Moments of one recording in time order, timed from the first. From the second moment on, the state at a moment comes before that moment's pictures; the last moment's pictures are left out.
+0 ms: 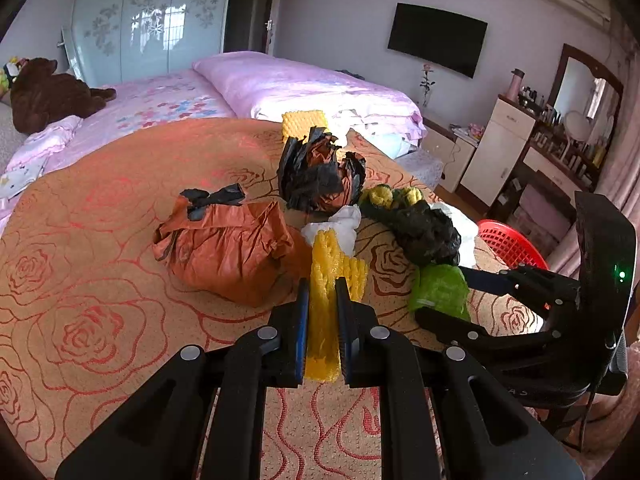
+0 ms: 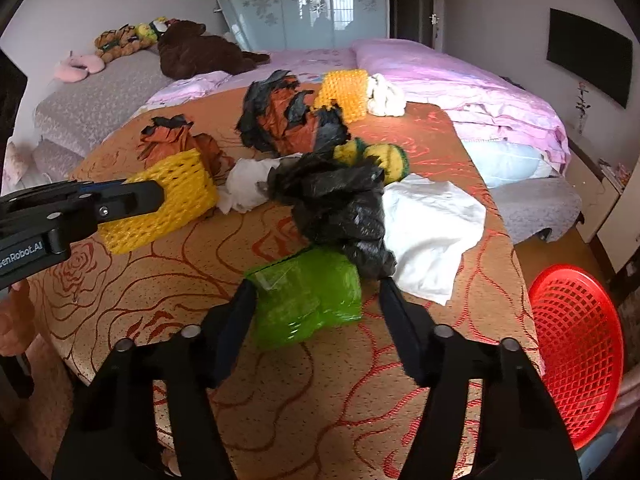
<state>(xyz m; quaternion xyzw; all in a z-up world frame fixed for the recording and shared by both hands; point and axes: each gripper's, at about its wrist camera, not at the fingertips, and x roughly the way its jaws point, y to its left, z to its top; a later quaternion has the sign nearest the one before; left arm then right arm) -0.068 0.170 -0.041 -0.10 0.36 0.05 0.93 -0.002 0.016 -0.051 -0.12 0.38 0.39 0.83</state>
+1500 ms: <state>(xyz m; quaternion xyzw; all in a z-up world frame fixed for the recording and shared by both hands) -0.059 0.141 -0.004 -0.06 0.32 0.04 0.95 -0.011 -0.049 0.017 -0.07 0.31 0.35 0.88</state>
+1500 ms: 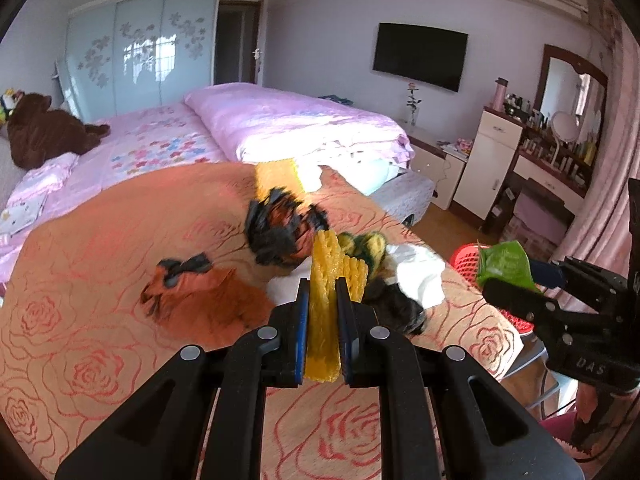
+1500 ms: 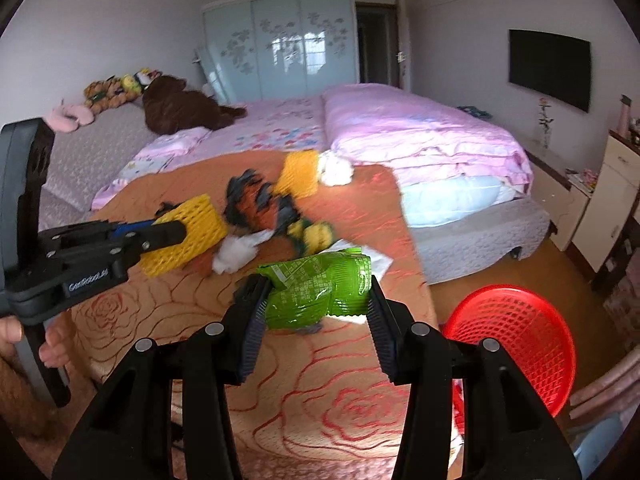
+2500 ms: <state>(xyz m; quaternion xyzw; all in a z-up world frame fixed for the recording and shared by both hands) 0.019 0.036 0.012 0.02 0.32 -0.04 0.95 0.050 -0.150 0.034 0.00 0.29 0.18 0.94</state>
